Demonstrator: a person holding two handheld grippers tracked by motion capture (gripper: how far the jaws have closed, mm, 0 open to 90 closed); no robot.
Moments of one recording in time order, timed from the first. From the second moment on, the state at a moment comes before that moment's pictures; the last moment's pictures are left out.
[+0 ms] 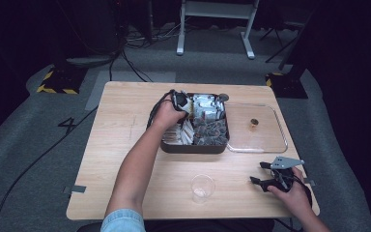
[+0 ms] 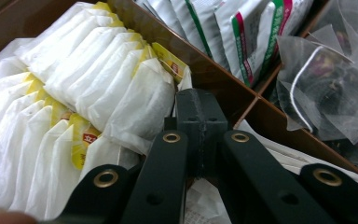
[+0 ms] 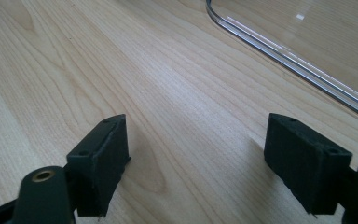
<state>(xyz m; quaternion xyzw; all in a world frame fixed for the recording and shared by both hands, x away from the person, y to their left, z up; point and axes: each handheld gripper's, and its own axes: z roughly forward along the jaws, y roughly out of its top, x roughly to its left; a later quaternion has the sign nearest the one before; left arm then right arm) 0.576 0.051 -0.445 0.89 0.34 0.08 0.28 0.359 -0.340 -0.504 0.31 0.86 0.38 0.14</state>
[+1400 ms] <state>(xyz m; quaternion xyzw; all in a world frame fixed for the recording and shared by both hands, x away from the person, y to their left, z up) 0.510 0.080 -0.348 0.84 0.29 0.12 0.45 0.360 -0.340 -0.504 0.31 0.86 0.38 0.14</state>
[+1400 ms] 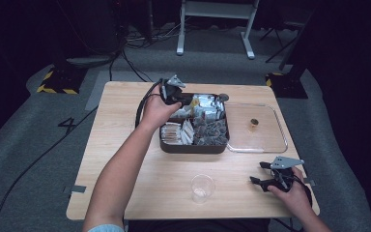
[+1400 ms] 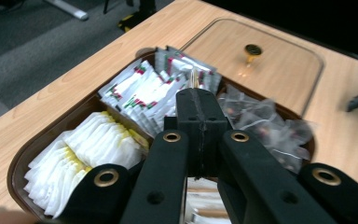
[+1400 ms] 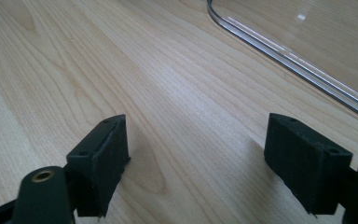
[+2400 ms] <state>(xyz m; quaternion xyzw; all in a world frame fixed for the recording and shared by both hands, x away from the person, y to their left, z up) 0.384 0.090 -0.316 0.83 0.22 0.10 0.51 0.360 -0.338 -0.504 0.31 0.86 0.38 0.14</state>
